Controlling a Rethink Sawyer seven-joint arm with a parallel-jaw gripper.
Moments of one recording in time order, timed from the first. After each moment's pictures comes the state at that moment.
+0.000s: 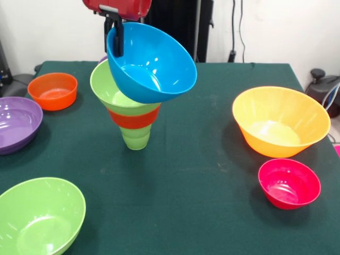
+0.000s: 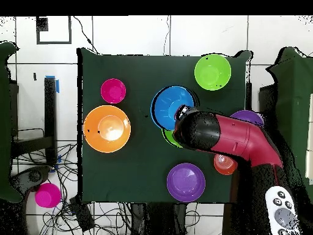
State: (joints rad) arm -0.49 -0.89 0.14 1.71 -0.19 0.62 1.99
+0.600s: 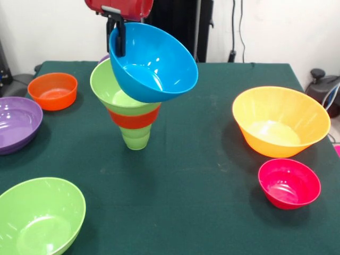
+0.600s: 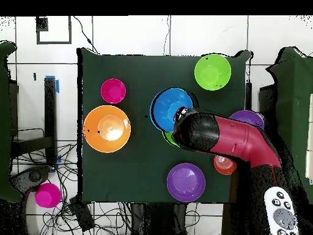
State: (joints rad) arm -0.49 -0.90 0.14 1.72 -0.19 0.62 1.99
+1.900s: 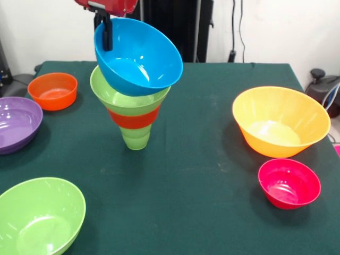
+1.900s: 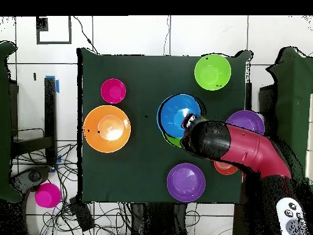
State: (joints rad) arm -0.55 -0.91 0.14 1.76 -0.19 0.62 1.99
